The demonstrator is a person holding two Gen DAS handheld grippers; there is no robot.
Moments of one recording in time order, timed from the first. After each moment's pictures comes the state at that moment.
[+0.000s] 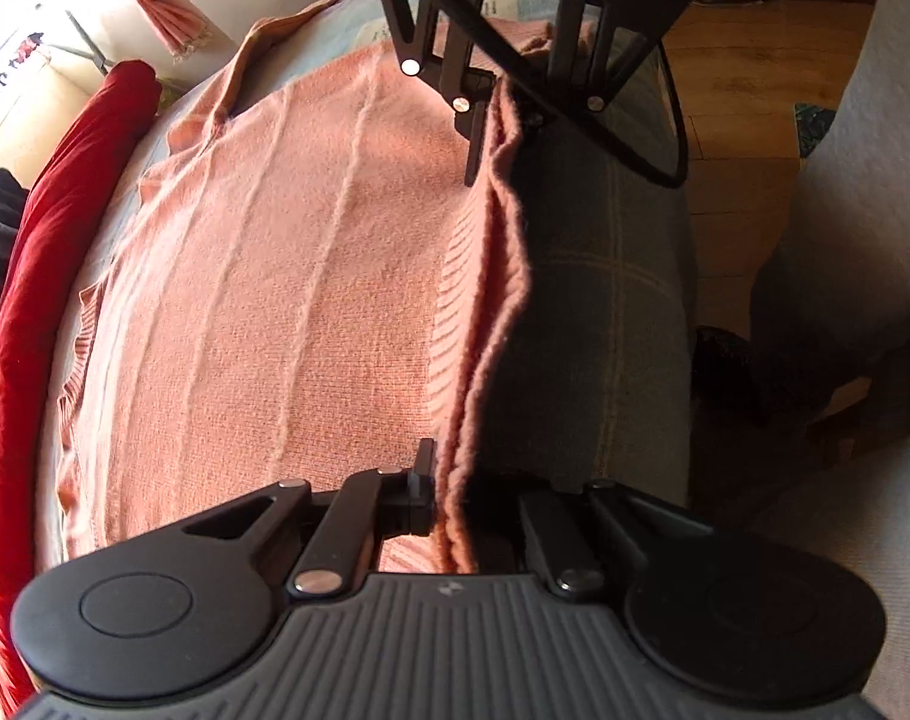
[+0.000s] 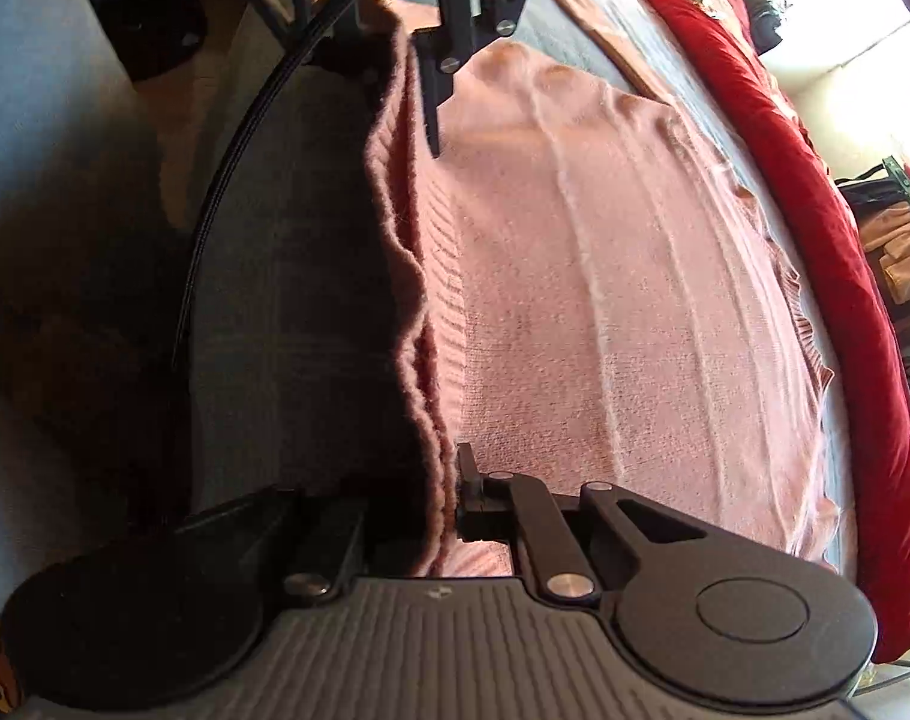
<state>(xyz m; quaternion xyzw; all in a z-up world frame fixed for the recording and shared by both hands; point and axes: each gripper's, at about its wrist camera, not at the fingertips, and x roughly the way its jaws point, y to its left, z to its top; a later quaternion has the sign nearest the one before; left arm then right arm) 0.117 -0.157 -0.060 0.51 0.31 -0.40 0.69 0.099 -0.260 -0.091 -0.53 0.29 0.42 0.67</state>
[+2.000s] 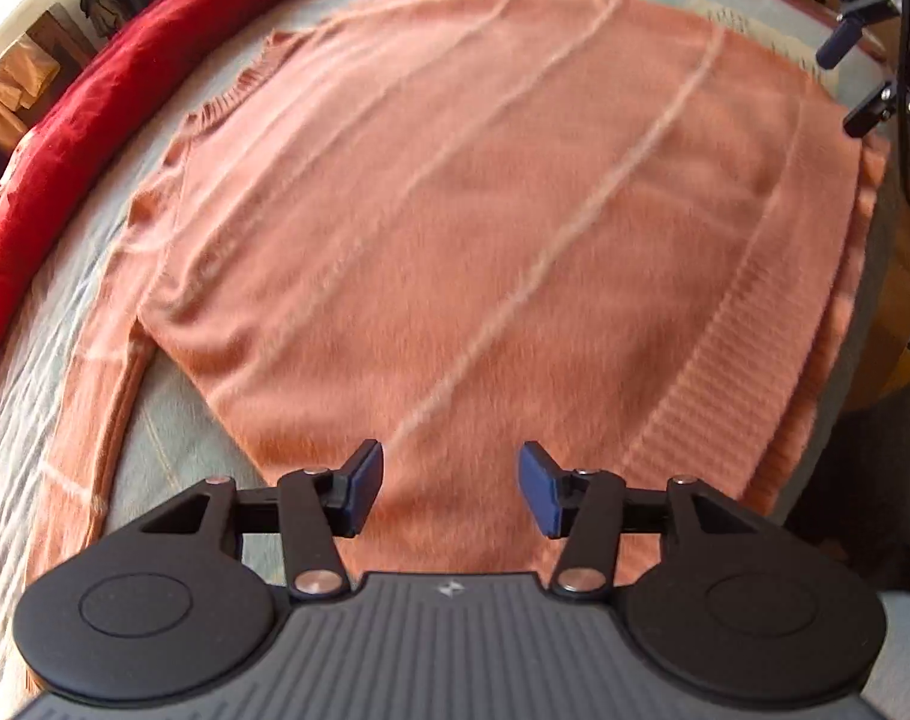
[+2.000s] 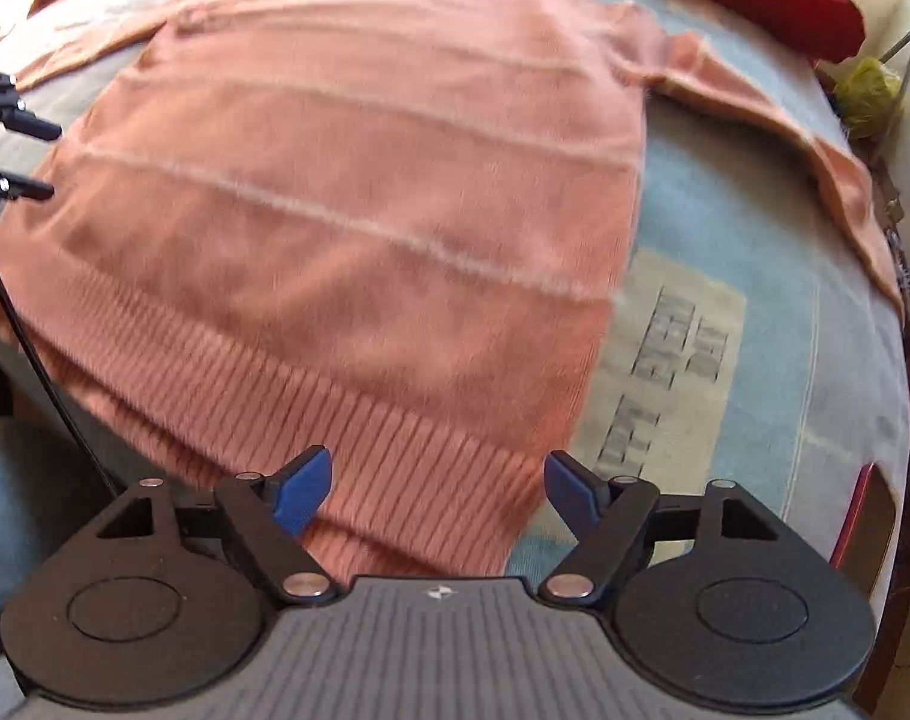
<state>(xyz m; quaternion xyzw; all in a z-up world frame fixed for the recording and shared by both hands) 0.218 -0.087 -0.017 0.30 0.46 -0.25 0.80 0.162 -0.386 -0.049 -0.11 0.54 0.15 0.82</state>
